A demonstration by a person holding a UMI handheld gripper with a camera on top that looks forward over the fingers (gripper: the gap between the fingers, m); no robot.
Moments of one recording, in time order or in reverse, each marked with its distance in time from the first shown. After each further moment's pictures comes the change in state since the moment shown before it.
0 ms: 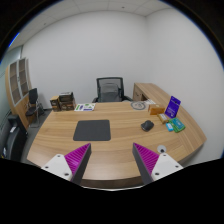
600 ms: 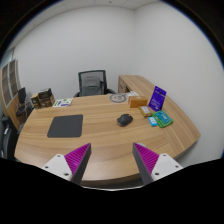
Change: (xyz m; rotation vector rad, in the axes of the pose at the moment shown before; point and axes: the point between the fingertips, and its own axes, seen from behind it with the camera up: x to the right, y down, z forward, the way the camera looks) arm 0.152 0.024 0.049 -0.062 0.093 0.035
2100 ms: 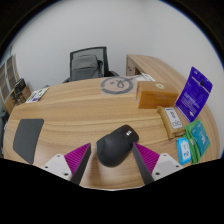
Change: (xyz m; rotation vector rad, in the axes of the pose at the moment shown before) arm 0.071 -0.033 0.384 -0.165 -0.135 -0.046
